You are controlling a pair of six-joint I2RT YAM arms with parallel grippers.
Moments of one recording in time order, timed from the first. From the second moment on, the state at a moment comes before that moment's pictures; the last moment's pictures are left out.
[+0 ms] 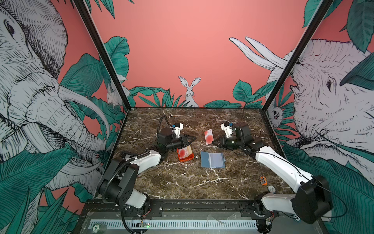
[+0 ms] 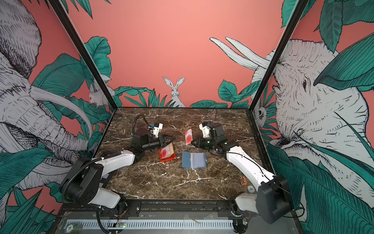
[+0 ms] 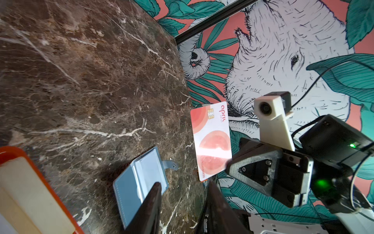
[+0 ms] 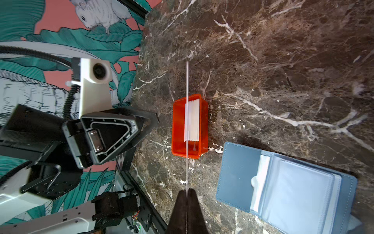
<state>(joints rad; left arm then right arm) -0.48 1.49 0.70 0.53 0.70 -0.95 0.42 1.27 0.93 -0.33 -0.59 0.61</state>
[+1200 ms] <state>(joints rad) -0.58 1.70 0.80 0.94 0.83 -1.24 0.33 1.22 0.77 0.00 -0.90 0.81</state>
